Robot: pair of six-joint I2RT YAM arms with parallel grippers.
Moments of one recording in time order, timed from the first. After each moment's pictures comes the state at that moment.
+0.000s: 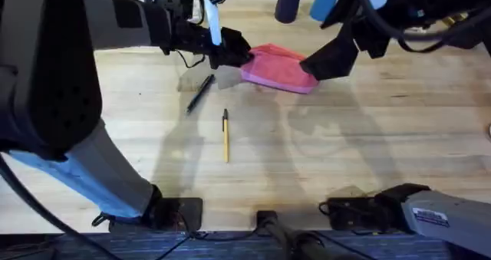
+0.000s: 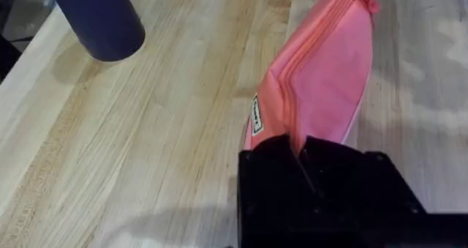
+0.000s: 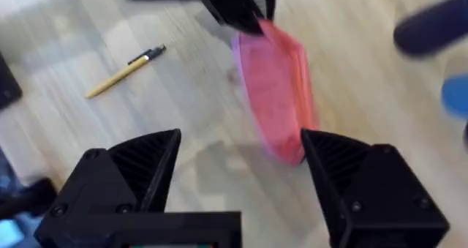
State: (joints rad) left arm -0.15 1.88 1.11 -0.19 0.96 0.89; right arm 0.28 1.34 1.40 -1.06 -0.42 -0.61
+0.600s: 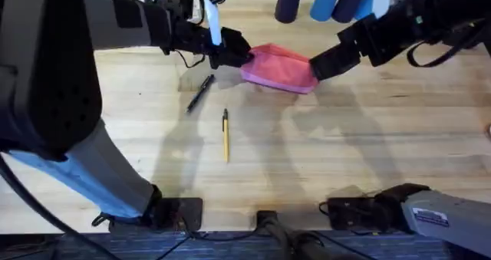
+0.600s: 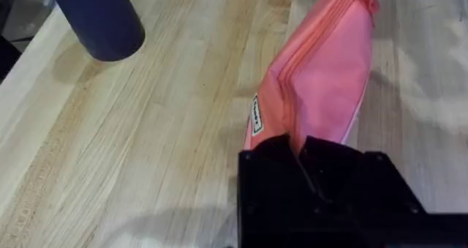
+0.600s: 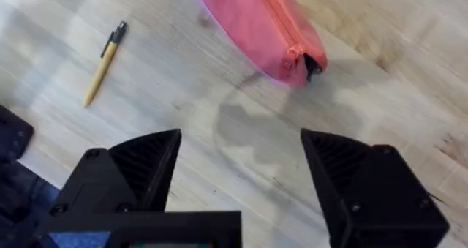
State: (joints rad) left arm -0.15 1.88 1.11 -0.19 0.96 0.89; right arm 0.28 1.34 1.40 -1.21 -0.21 -0.22
